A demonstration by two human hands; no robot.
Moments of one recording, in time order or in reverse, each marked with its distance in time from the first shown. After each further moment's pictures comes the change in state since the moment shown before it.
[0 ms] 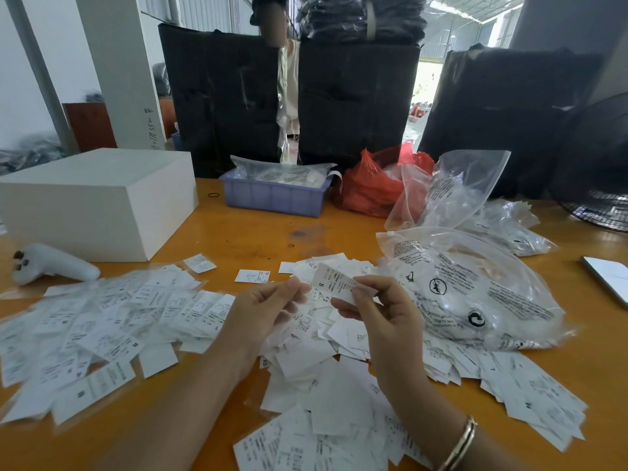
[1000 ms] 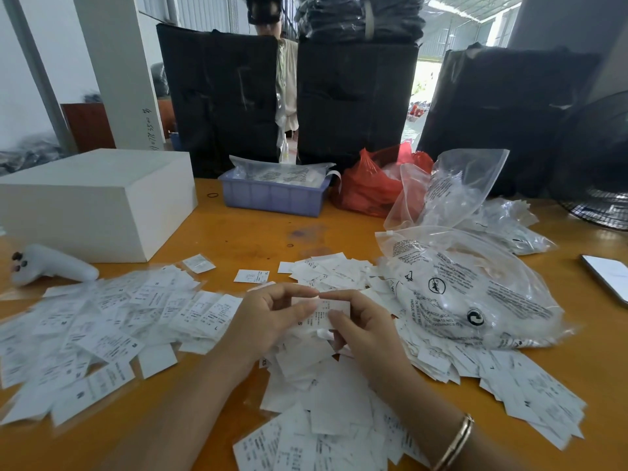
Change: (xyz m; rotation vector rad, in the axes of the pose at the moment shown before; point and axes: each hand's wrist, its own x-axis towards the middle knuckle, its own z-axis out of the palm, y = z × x) left_hand -0.006 0.006 0.004 0.140 -0.067 0.060; right_hand 0.000 0.008 -0.002 -0.289 -0.289 0.182
